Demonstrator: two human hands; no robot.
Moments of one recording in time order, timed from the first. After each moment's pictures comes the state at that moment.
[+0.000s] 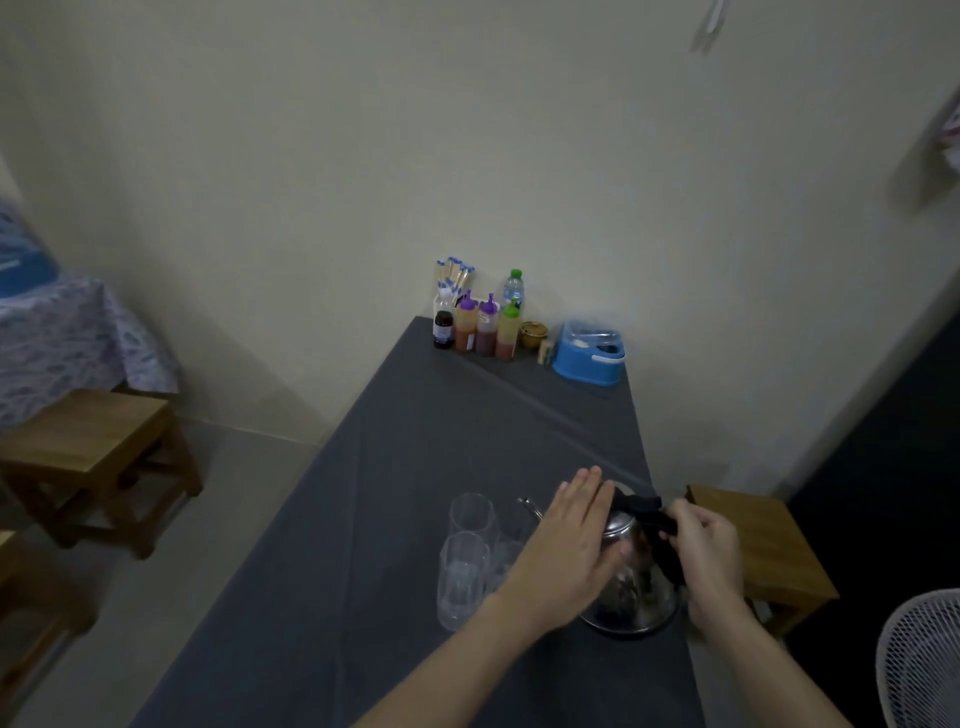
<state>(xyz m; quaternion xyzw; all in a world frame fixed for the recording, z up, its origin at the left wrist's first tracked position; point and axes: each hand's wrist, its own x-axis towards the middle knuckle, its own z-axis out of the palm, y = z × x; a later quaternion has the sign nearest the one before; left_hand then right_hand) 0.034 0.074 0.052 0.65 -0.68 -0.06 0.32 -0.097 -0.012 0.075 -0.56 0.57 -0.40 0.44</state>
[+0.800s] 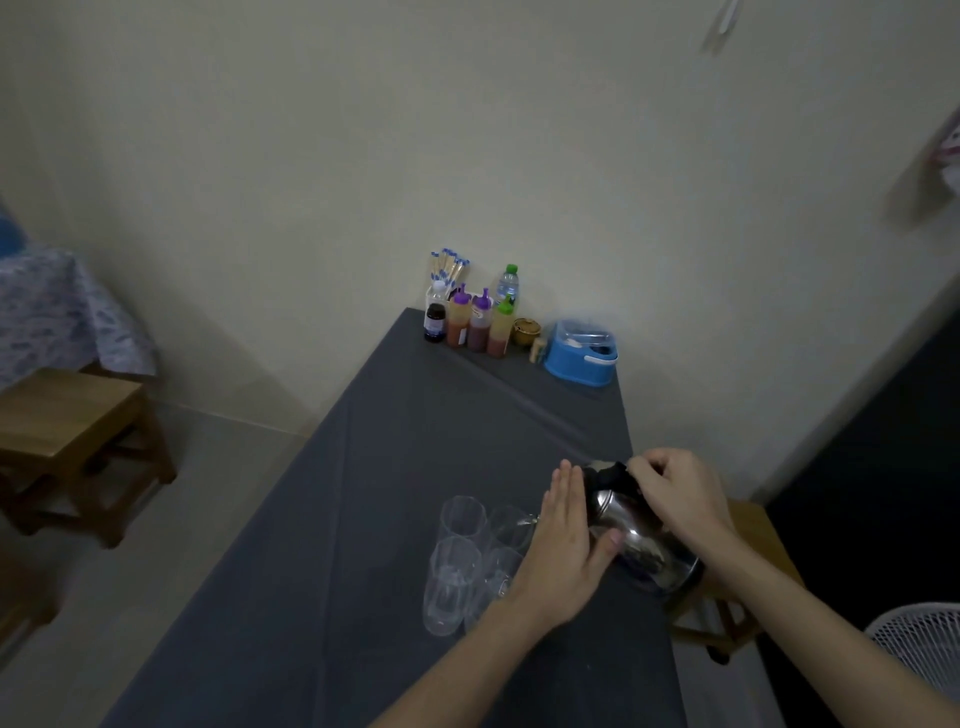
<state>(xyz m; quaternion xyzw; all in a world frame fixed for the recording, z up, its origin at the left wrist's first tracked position) 0.033 0.056 0.040 0.66 -0.58 -0.22 0.42 -0.063 -0.052 0.128 -0.83 0.49 -0.23 0.15</state>
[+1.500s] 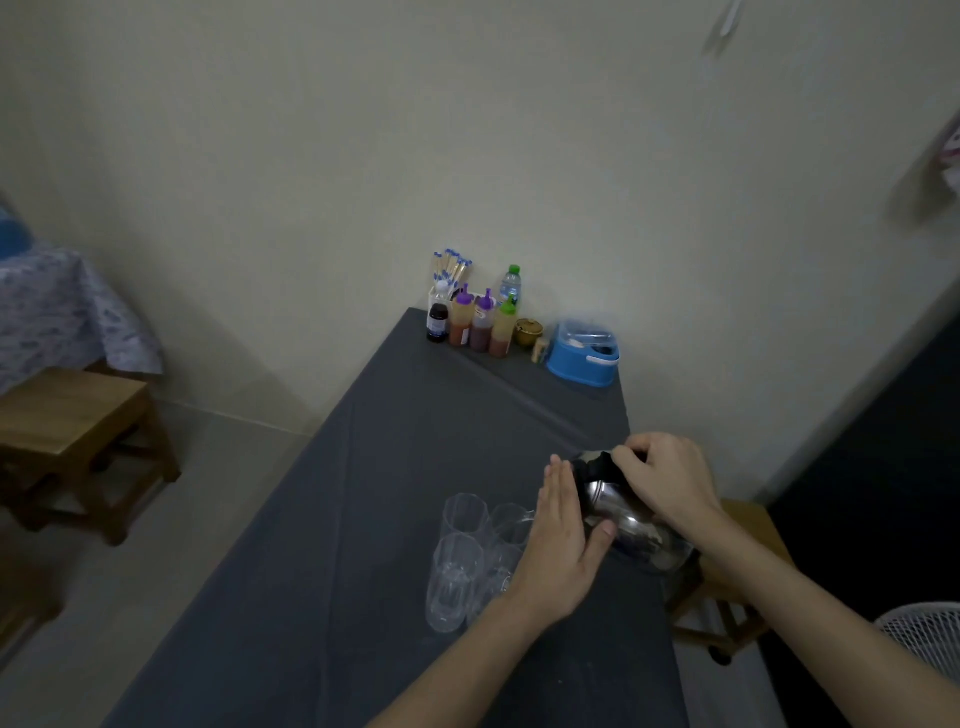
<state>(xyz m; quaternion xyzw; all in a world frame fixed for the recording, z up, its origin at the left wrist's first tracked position) 0.035 0.061 0.041 0.66 -0.55 -0.23 0.46 -0.046 -0.047 0.141 -0.87 0.45 -0.21 0.07</state>
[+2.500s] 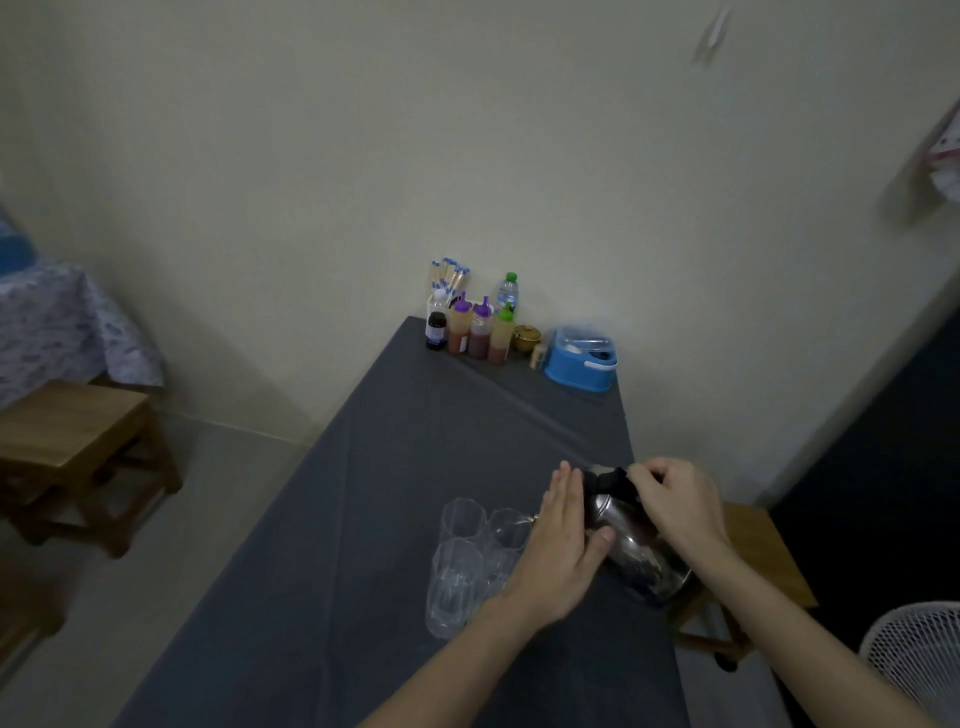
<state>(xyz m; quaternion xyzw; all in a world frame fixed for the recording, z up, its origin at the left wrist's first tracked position) 0.037 0.065 0.048 0.65 -0.59 -0.23 0.41 -0.068 -0.037 0.125 -0.81 0.50 -0.26 0.14</state>
